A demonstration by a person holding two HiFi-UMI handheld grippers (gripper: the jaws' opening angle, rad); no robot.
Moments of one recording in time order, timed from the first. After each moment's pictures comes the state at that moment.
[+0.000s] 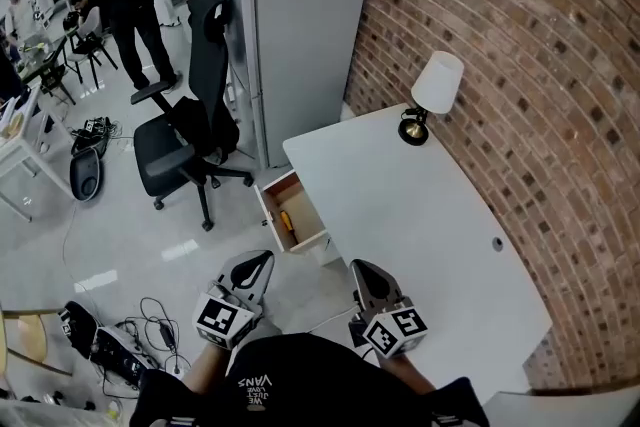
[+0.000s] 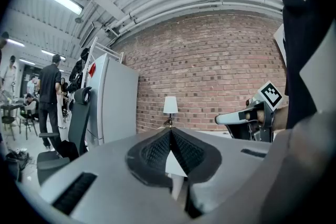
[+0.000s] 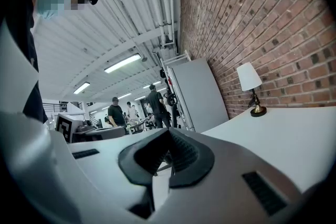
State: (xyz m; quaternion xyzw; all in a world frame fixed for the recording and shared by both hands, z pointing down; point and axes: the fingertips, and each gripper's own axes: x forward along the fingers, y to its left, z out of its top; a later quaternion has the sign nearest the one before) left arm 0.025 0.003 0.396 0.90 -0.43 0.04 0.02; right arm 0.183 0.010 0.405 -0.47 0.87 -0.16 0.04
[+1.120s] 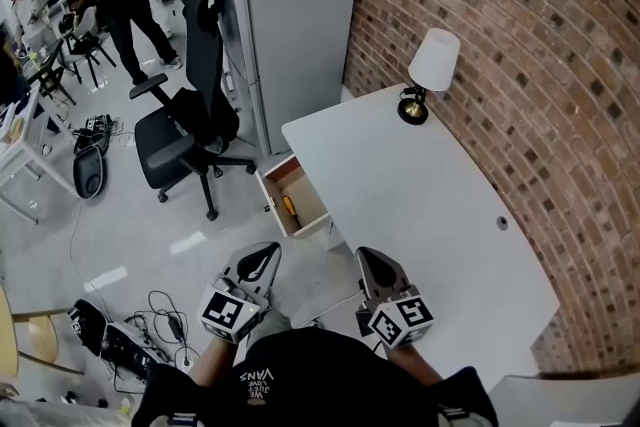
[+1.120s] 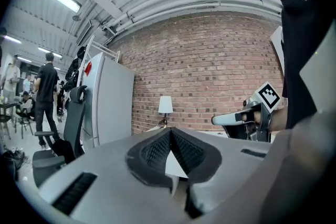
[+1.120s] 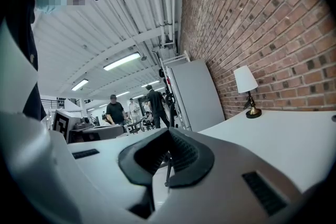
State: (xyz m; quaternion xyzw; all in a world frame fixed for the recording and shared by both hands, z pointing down) left arm 0.043 0.019 0.397 0.91 -0.41 0.04 0.03; right arm 0.194 0.025 0.407 -0.49 0.86 -0.15 0.03
